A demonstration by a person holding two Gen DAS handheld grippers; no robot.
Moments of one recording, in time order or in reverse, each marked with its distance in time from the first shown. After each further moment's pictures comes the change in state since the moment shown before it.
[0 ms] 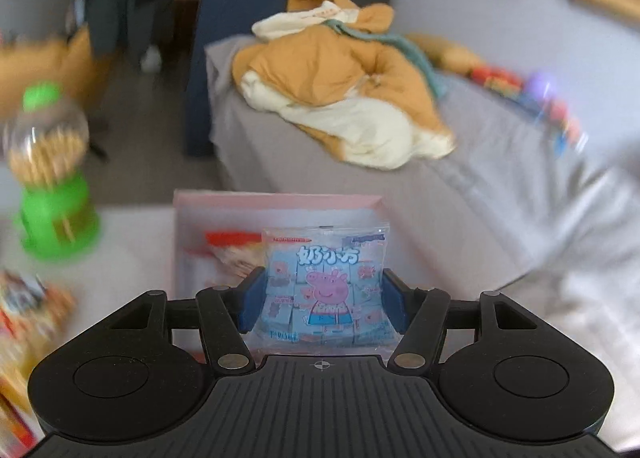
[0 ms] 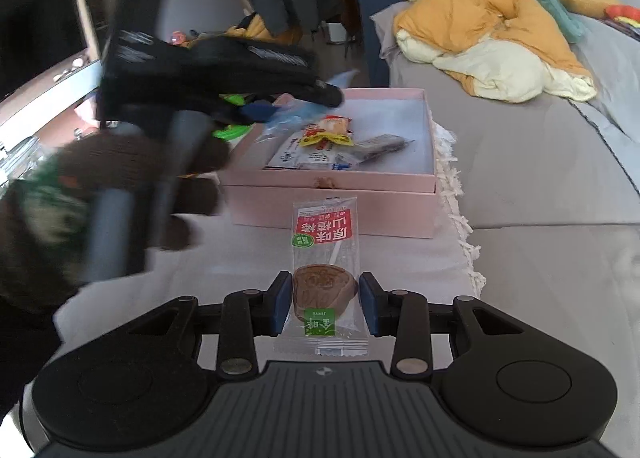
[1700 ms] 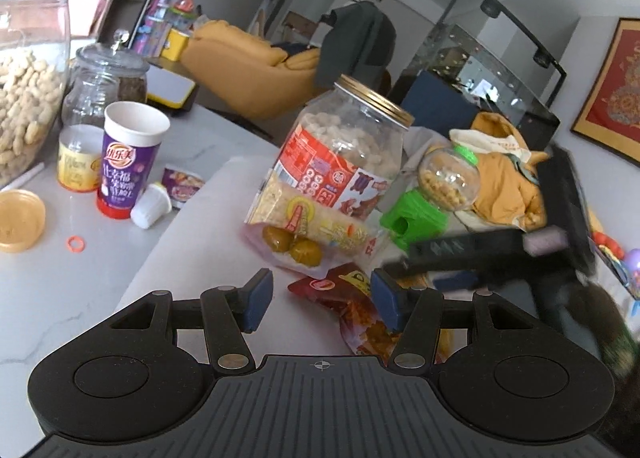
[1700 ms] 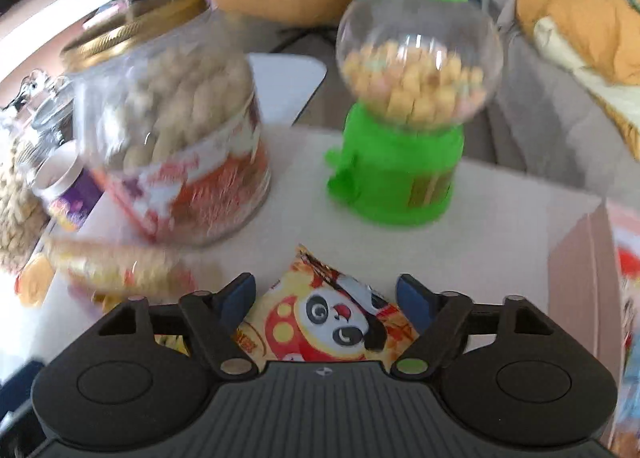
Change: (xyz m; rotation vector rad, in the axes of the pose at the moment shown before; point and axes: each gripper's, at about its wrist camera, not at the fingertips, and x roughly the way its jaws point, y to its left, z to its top) left arm -0.192 0.258 -0.128 -0.522 -0.237 0.230; right arm 0.277 0.217 0.155 -0.176 0.240 0.038
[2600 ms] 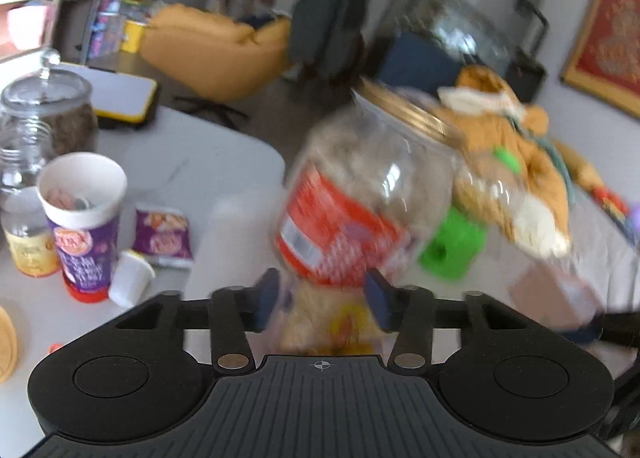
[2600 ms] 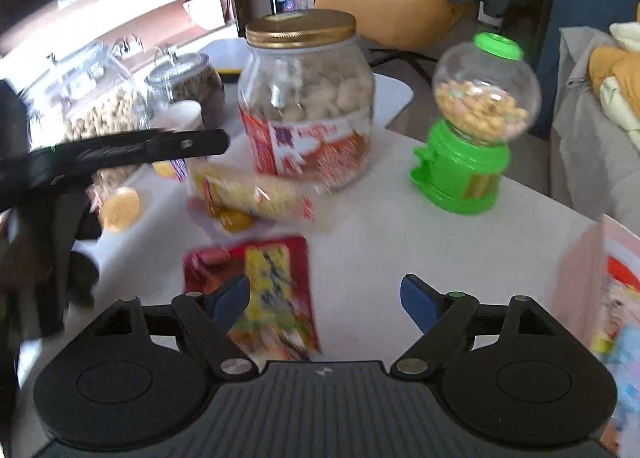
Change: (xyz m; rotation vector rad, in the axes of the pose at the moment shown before) left arm 0.080 0.019 0.071 0.170 0.132 -0.073; right arm -0.073 0.010 -0.043 -0.230 -0.061 0.156
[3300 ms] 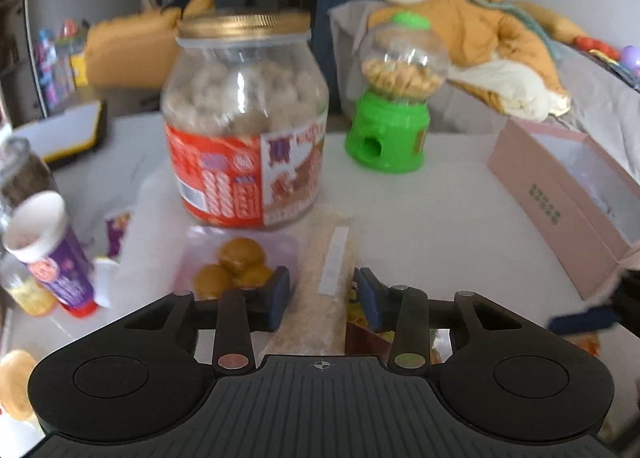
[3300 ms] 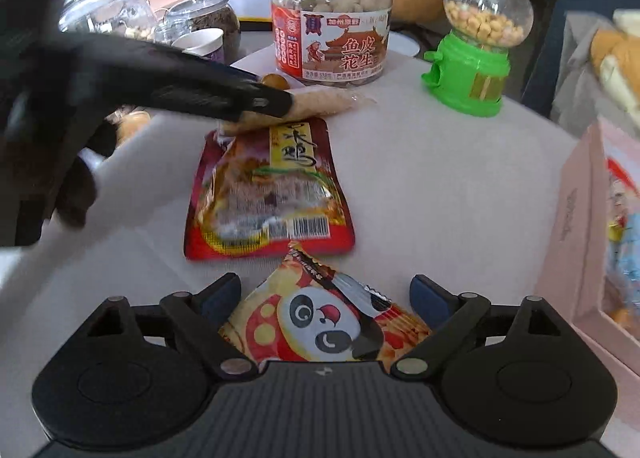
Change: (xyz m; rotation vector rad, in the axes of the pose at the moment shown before) left arm 0.027 -0.089 -0.027 0.328 0.219 0.109; right arm -0.012 0.026 -0.084 -0.060 0.057 -0.023
